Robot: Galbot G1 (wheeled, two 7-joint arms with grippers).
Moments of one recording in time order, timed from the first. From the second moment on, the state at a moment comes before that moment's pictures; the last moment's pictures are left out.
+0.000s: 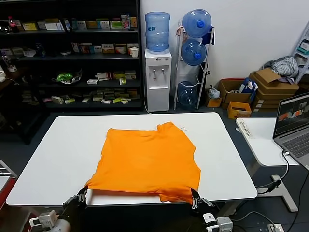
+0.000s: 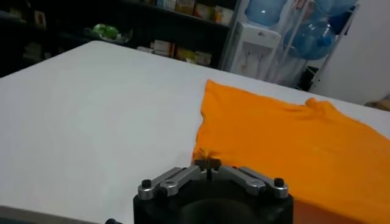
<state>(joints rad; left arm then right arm) 1.68 -1.10 -0.59 -2.01 -0.72 0.21 -0.19 -1.61 1.27 0.32 2.11 0.34 -0.29 0.20</state>
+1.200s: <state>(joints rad) 1.19 -1.06 -0.37 -1.64 -0.74 0.16 -0.19 -1.00 1.27 0.16 1.67 0.44 -0.37 0.23</state>
